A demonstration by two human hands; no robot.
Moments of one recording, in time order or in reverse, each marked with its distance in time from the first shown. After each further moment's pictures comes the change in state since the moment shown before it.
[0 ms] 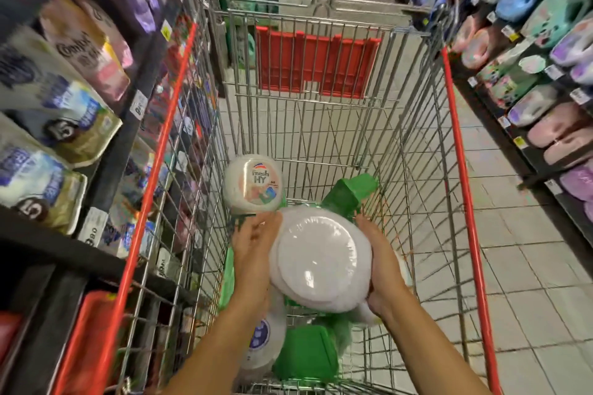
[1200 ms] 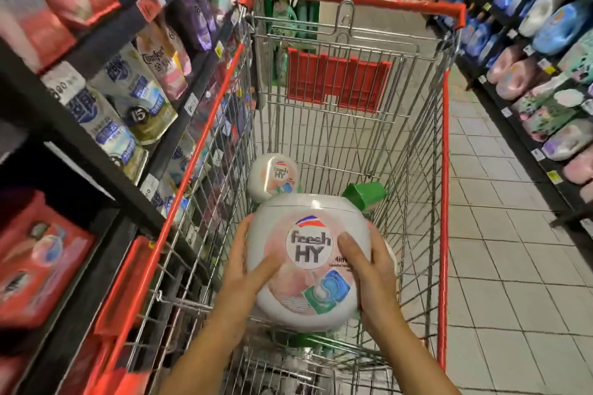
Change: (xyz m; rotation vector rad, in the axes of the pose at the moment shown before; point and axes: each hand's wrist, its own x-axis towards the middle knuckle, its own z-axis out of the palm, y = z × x) left_hand -0.123 0.002 -0.028 0.035 -0.121 0.102; right_hand -0.077 0.023 -0.040 -0.075 -0.253 -0.440
